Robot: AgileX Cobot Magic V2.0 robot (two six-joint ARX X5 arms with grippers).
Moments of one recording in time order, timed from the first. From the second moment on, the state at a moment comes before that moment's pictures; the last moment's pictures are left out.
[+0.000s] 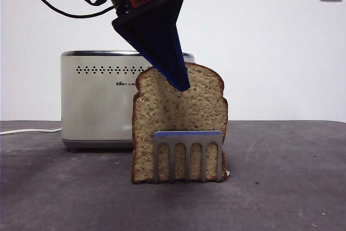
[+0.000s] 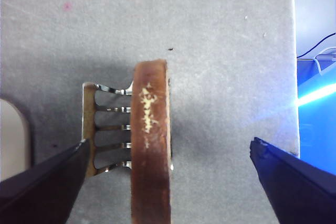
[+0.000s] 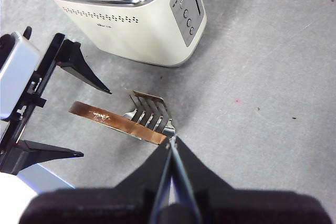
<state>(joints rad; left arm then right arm) -0.84 1.60 1.30 -0.76 0.13 0.64 0.09 0.88 1.12 -0.98 -0.50 -0.10</state>
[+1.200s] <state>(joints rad) -0.84 1.57 1.32 -0.77 0.09 0.64 0.09 0.88 1.12 -0.98 -0.50 -0.10</state>
